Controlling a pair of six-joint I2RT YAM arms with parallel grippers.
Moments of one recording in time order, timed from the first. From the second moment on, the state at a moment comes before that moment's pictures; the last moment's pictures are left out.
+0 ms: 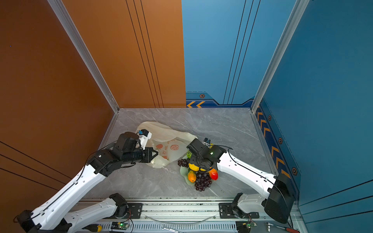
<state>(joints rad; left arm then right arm) -0.61 0.97 1.05 -0.84 0.19 -0.56 0.86 1.30 1.09 -0.90 0.14 1.15</state>
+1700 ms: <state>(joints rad) -0.62 1.03 1.12 -0.81 0.18 -0.56 0.87 1.98 1.62 -0.55 -0.14 1.09</state>
